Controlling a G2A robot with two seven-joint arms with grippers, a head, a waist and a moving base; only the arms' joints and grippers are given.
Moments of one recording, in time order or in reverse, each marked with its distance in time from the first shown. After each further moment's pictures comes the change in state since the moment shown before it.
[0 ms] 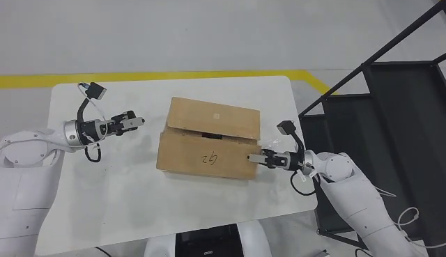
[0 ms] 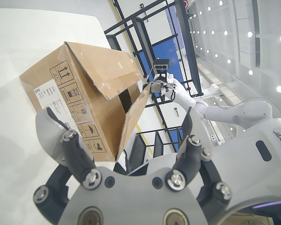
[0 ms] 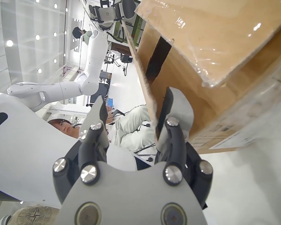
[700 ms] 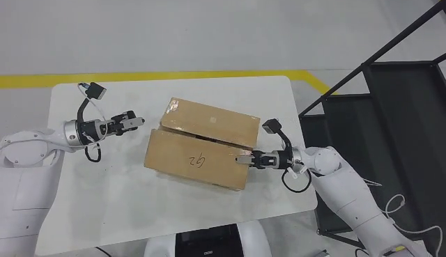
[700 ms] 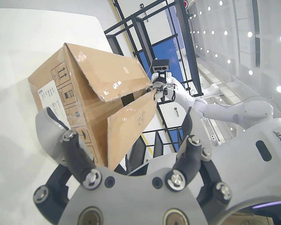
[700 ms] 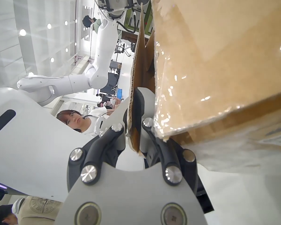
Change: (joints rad) left arm 0.000 0.000 0.000 0.000 0.000 0.000 0.000; right arm 0.121 -0.016 -0.153 0.032 0.076 0.021 0.063
